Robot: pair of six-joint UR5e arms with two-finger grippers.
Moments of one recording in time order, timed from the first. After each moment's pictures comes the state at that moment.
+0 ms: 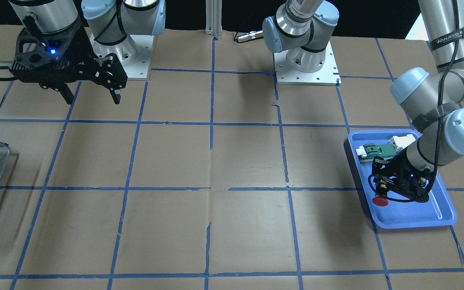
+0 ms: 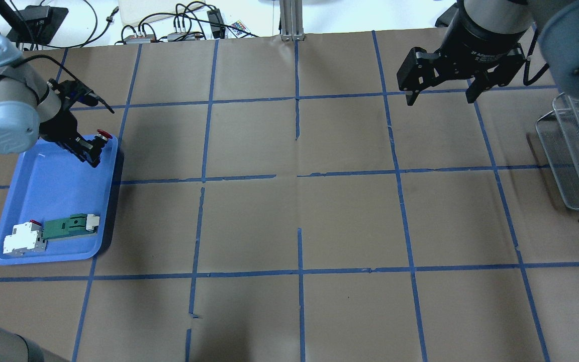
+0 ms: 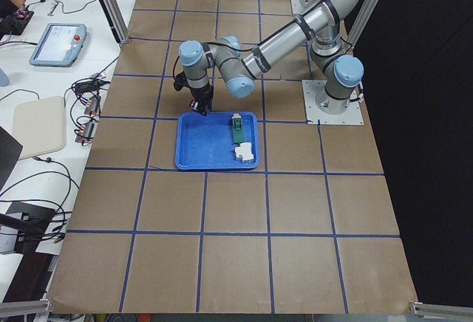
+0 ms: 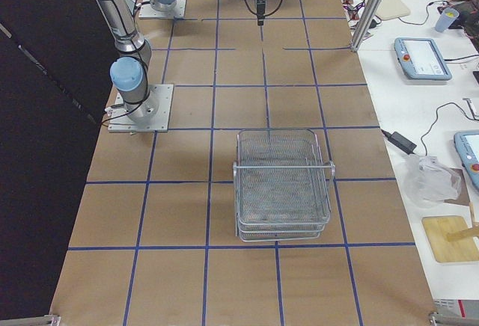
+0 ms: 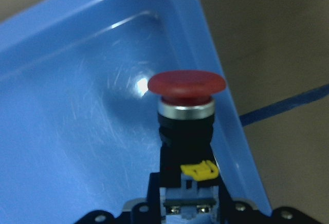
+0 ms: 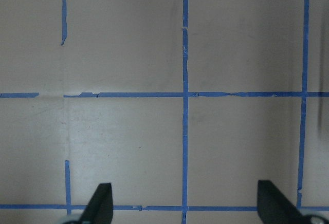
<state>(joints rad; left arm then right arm) -1.22 -1.92 -1.70 -1.18 1.64 0.86 1.58 -1.59 1.56 -1.63 -1.54 0.00</state>
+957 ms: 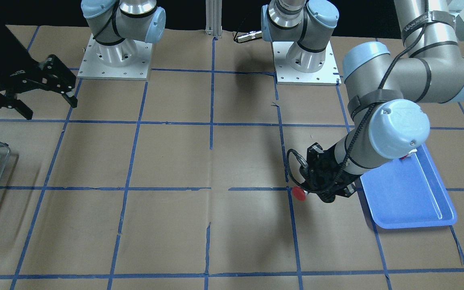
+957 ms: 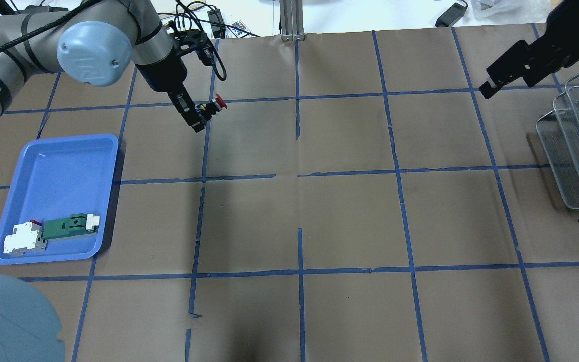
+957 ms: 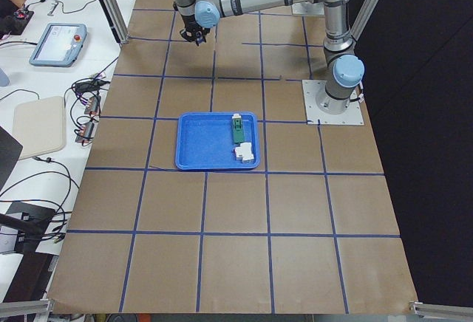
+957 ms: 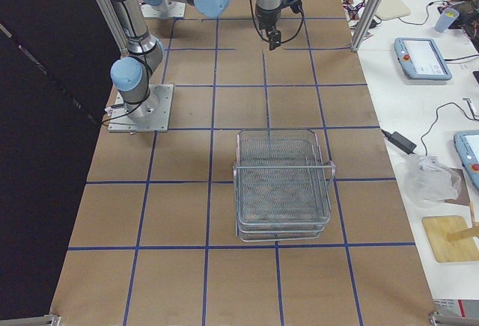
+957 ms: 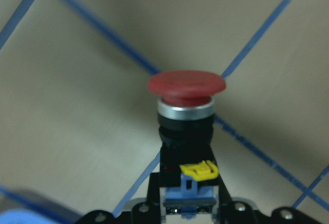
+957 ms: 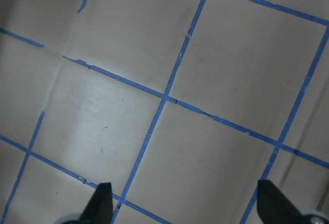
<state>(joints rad) -1.60 -1.96 -1.43 -1.45 1.39 1.15 1.24 -1.58 1.55 -1.53 -1.33 -0.79</state>
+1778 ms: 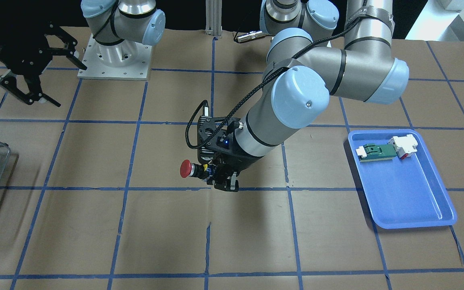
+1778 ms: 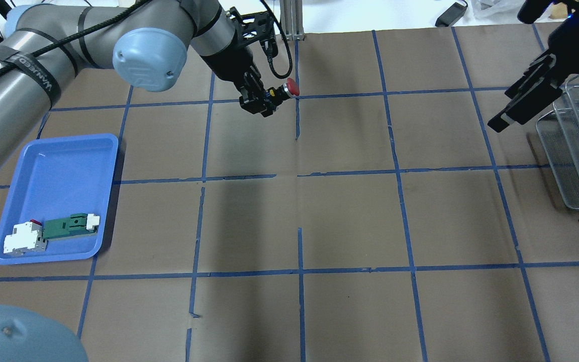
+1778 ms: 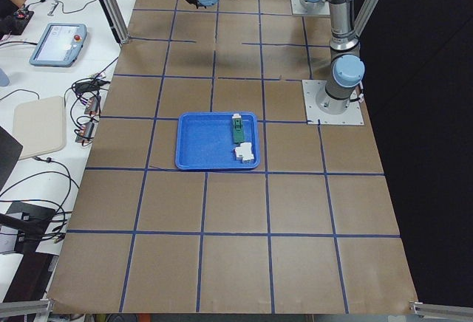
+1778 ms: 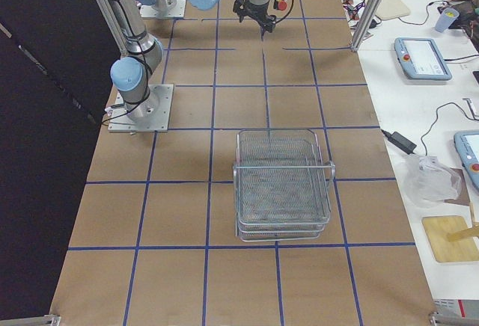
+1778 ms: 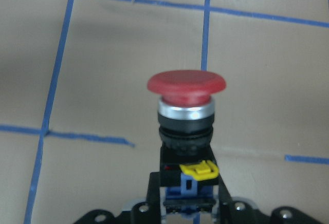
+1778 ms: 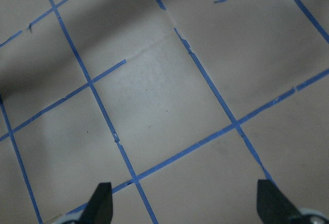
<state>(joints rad) -1.78 -1.98 -1.41 -1.24 1.16 1.28 1.29 -1.64 1.57 -1.35 -1.18 -1.42</state>
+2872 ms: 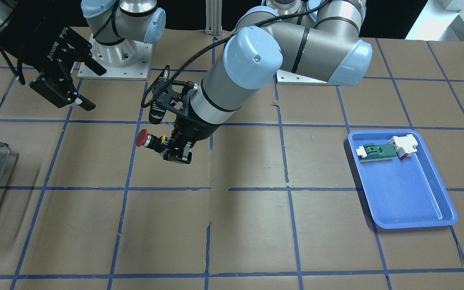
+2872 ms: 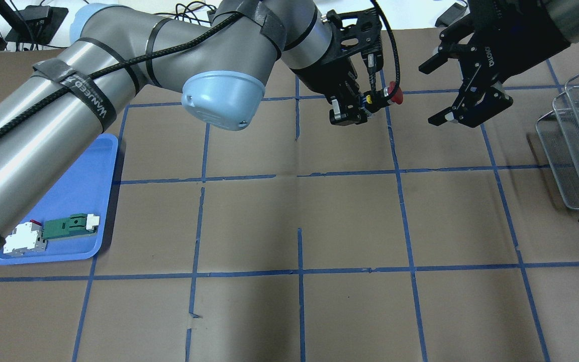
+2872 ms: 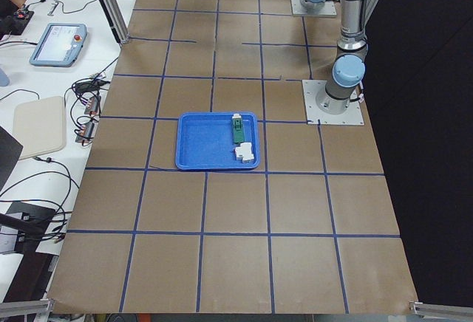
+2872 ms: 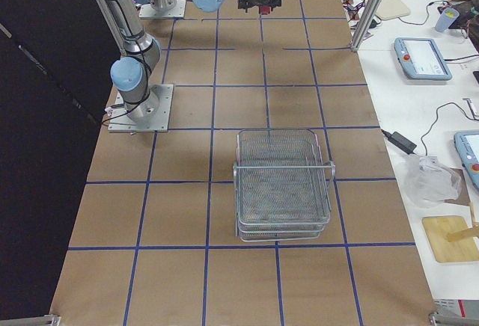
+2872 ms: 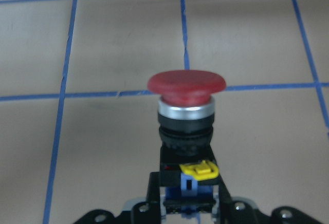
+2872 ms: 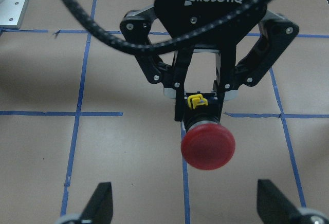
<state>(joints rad) -1.97 -1.88 -1.42 -1.17 1.10 1.17 1.34 -1.63 1.63 -1.48 -0.97 -1.84</state>
